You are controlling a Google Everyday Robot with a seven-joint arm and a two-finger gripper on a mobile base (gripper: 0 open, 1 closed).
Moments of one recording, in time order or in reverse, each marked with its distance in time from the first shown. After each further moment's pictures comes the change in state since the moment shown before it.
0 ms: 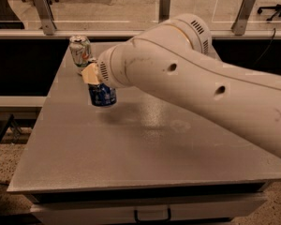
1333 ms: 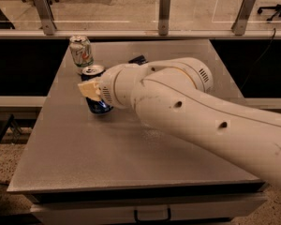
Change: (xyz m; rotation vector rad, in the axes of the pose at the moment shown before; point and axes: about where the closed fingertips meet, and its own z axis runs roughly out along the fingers) arm -0.019 -0.013 0.010 0.065 0.153 -0.175
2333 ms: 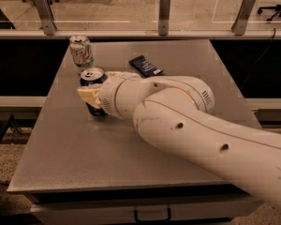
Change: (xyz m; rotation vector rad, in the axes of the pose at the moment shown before) arm -0.004 -0.011 -0.006 -0.001 0.086 -0.062
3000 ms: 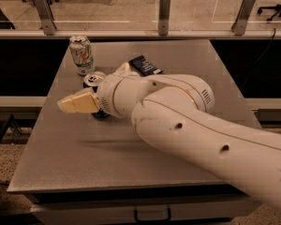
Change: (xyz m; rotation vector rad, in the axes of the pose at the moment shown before) arm 0.005 -0.003 -0.003 -0.002 0.005 -0.010
